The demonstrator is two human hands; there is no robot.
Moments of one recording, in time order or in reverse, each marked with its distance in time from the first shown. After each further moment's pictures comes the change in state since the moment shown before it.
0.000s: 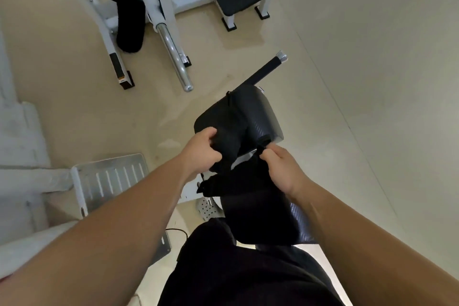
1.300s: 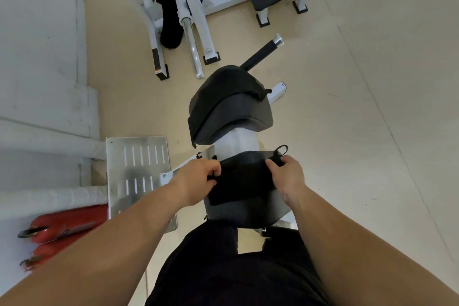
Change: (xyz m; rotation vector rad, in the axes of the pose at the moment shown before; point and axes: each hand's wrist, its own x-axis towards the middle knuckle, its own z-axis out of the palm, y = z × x) left_hand -0.058 -0.025 0.162 0.655 0.133 0.011; right_hand 0.051 0.168 -0.090 -0.025 0.036 0.090
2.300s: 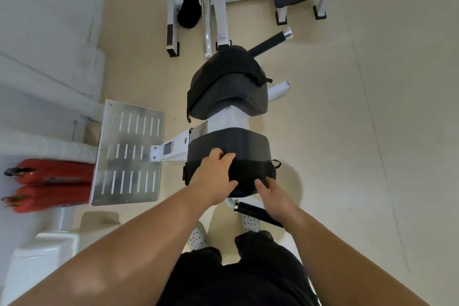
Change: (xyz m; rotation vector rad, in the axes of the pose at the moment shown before) left_hand -0.038 0.095 0.084 -0.034 0.103 -0.201; right_hand -0.054 0.081 -0.046 -0.377 -0.398 -0.021
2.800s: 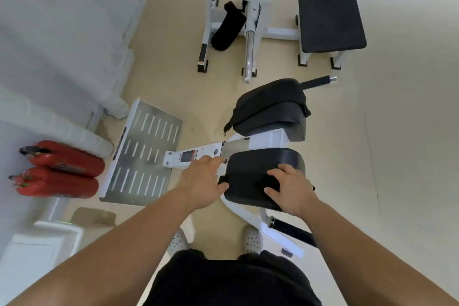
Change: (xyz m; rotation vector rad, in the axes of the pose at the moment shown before) left_hand -0.074 -0.175 -0.065 -0.204 0.134 -0.015; right_hand -0.038 -0.131 0.064 -0.928 0.189 -0.361
